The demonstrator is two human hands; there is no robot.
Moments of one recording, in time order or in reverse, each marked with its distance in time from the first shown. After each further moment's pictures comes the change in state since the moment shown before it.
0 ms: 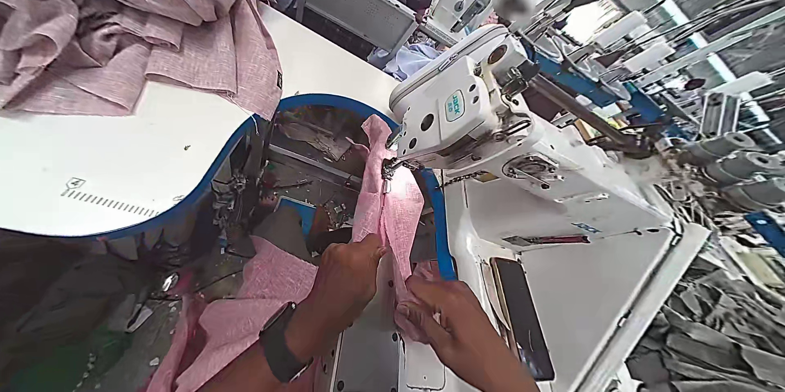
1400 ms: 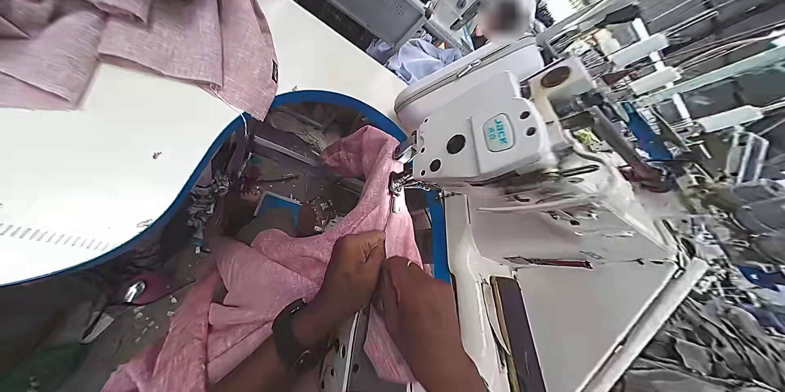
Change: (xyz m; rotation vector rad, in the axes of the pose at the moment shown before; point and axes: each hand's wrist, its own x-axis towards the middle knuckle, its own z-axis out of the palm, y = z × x) left_hand 0.033 -0.030 0.021 -0.736 -0.117 -0.437; right_hand 0.068 -0.027 0.043 -0.551 0.320 0.173
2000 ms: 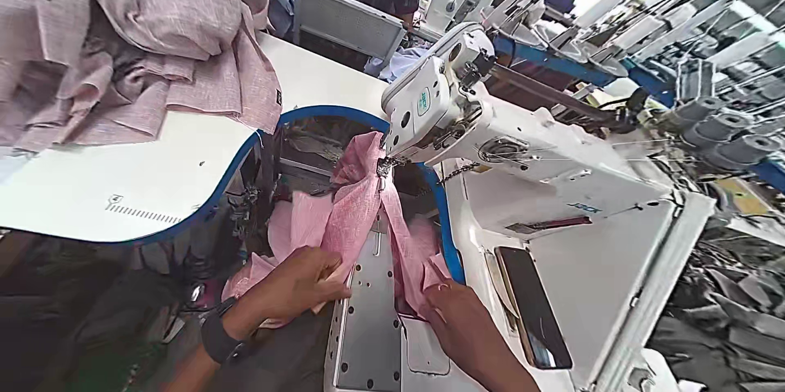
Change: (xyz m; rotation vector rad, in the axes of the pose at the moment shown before) left_hand -0.052 0.044 -0.076 0.700 -0.563 -0.111; right_hand -0.095 0.073 -0.031 0.317 -0.470 0.070
